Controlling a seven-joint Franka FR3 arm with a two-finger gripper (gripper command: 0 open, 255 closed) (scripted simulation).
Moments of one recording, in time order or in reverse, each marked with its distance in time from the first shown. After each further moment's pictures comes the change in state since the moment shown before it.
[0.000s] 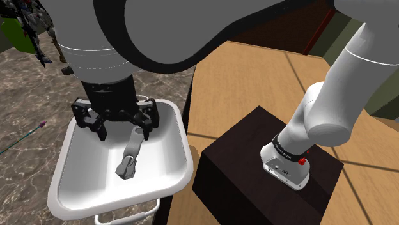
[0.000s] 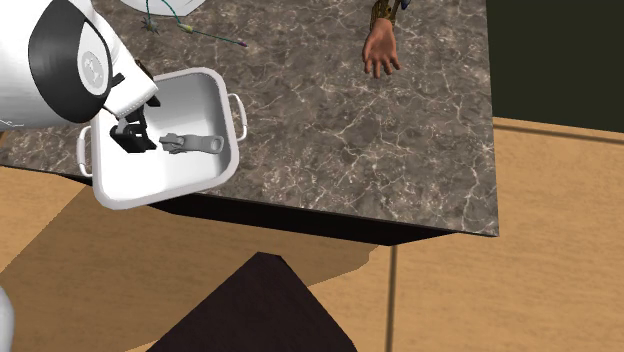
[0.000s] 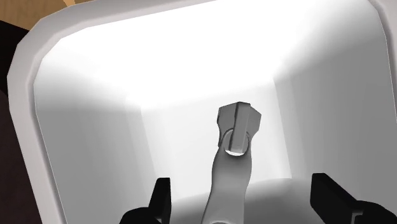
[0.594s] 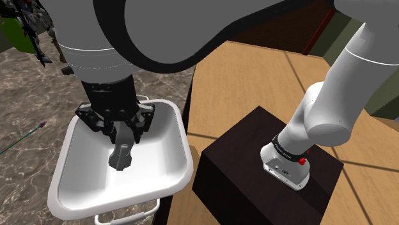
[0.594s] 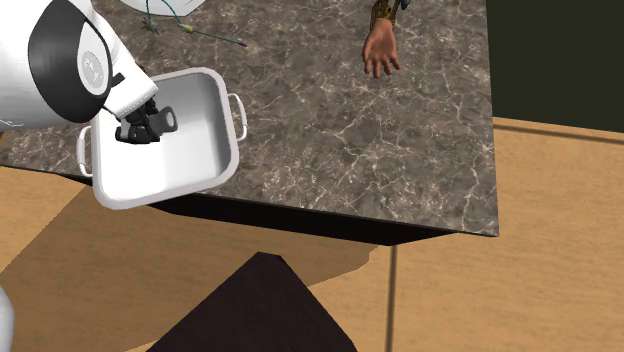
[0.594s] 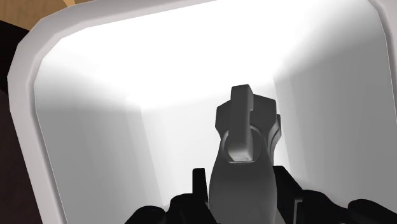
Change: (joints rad) arm 0.000 0.000 0.000 0.000 0.000 -0.001 0.000
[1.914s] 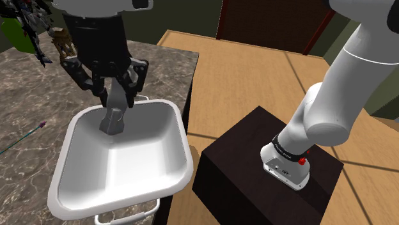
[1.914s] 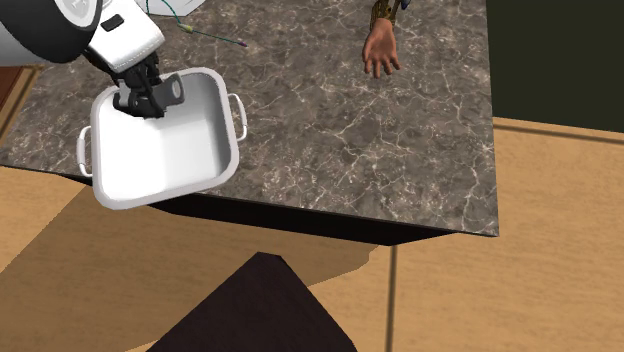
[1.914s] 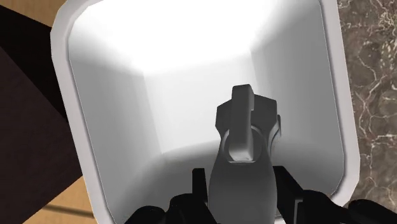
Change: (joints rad) arm -0.036 0.018 -0.030 0.207 -0.010 -0.198 -0.056
